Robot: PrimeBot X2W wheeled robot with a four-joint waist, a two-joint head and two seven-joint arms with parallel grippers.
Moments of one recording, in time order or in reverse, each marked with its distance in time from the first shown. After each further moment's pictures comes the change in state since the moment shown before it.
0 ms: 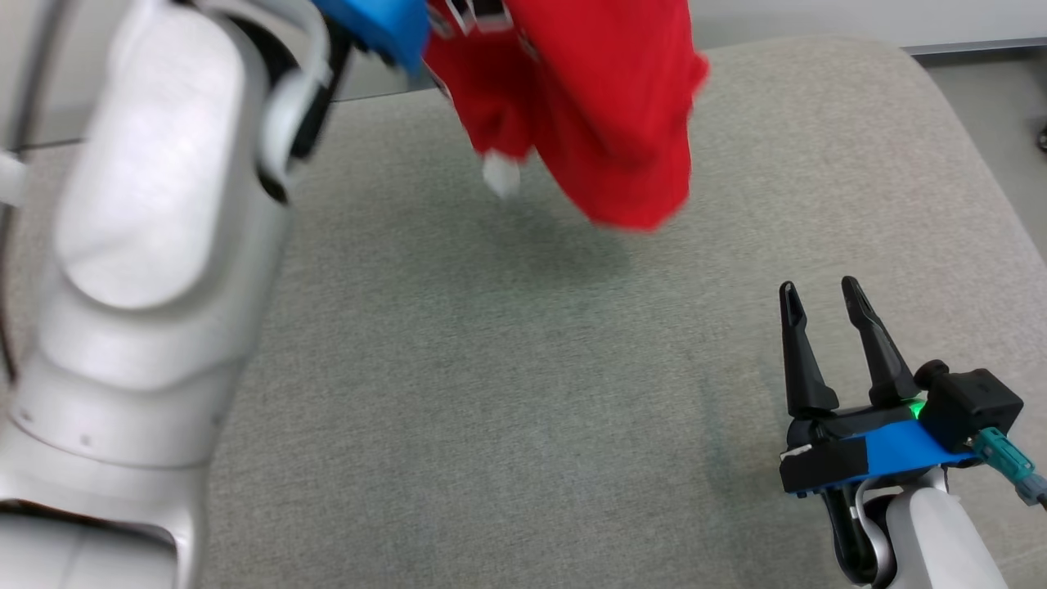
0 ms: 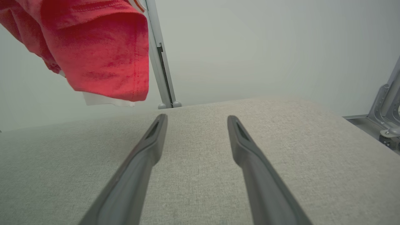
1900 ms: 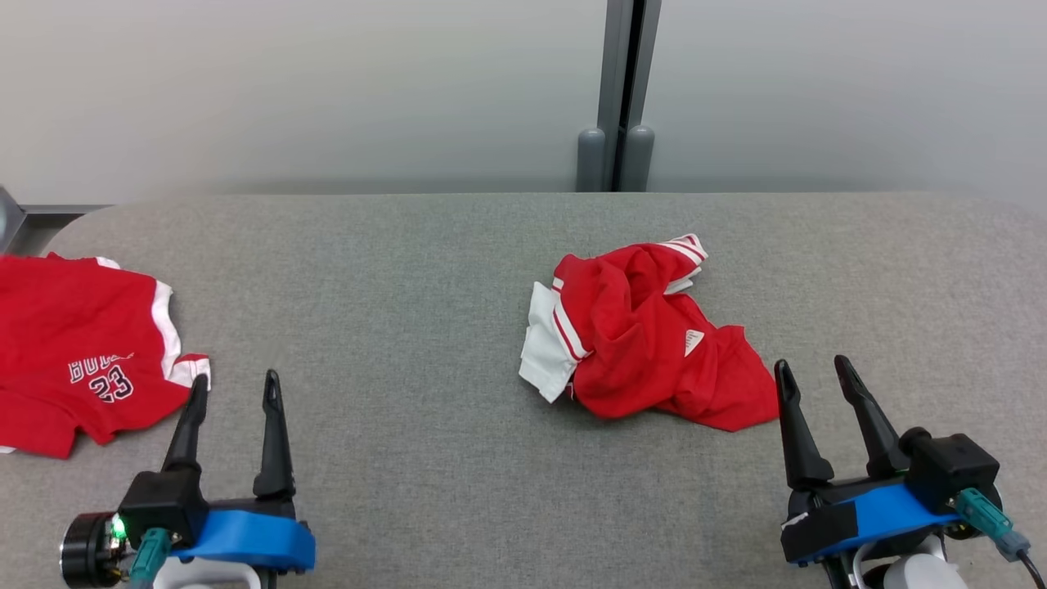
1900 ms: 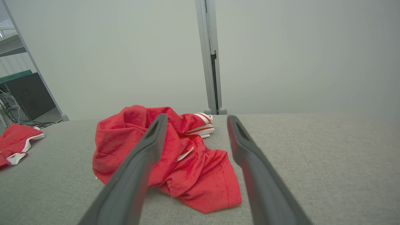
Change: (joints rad) left arm 1.061 -0.001 0.325 -0.147 0.099 0.156 -0.265; right arm 0.120 0.002 -0.004 0.027 -0.031 0.000 0.000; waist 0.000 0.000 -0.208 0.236
